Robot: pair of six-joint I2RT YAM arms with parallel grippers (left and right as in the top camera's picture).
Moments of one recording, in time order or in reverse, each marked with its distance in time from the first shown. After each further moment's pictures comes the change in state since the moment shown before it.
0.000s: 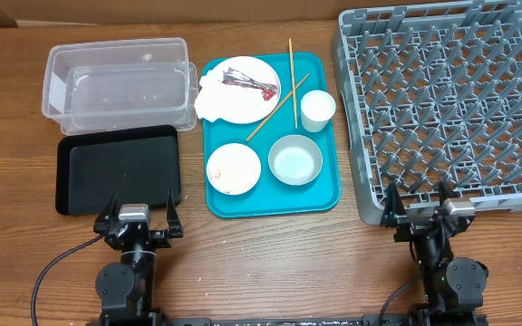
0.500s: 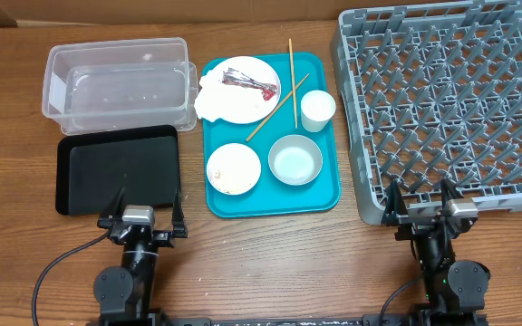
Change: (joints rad) left arm 0.000 0.002 0.010 0.064 0.104 0.000; right arm 0.000 0.000 0.001 0.041 -0.001 0.000
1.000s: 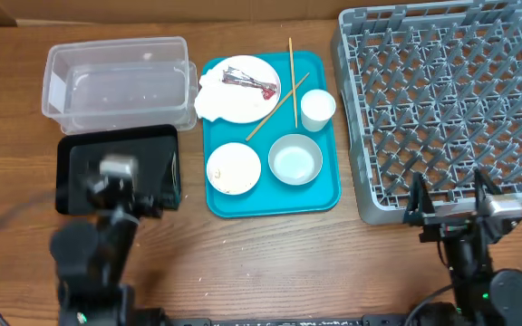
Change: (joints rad) left arm 0.000 0.557 0.601 -0.164 0.122 0.003; right arm 0.000 0.179 0.481 -0.275 0.001 -0.041
